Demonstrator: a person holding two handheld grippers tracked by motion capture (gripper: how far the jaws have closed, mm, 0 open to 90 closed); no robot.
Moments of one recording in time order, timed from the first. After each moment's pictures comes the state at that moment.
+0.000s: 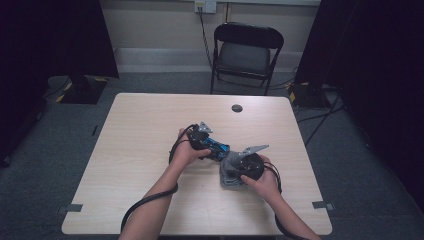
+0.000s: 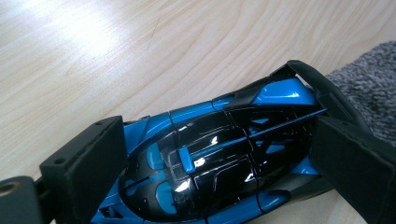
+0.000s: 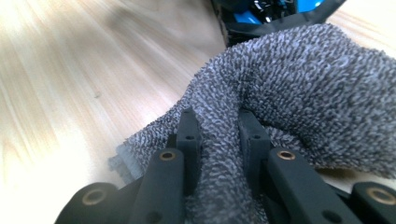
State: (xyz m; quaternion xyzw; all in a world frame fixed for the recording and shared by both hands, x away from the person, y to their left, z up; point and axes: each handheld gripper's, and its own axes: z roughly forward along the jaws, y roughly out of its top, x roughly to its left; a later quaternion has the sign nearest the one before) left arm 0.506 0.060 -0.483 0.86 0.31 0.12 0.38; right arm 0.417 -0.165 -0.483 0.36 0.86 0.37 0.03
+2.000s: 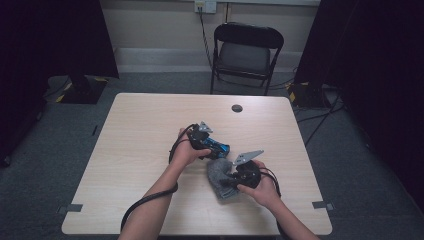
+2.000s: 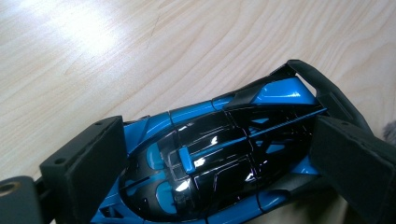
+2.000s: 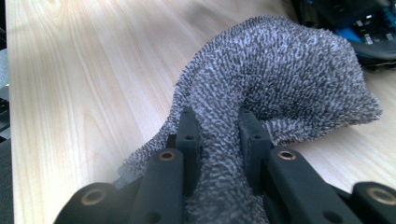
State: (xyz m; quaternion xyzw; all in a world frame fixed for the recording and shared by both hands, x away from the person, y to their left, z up) left arm 0.506 0.060 -0.482 0.86 0.31 0.12 0.38; right arm 0.390 -0.148 -0.469 0.27 0.88 0.39 0.00
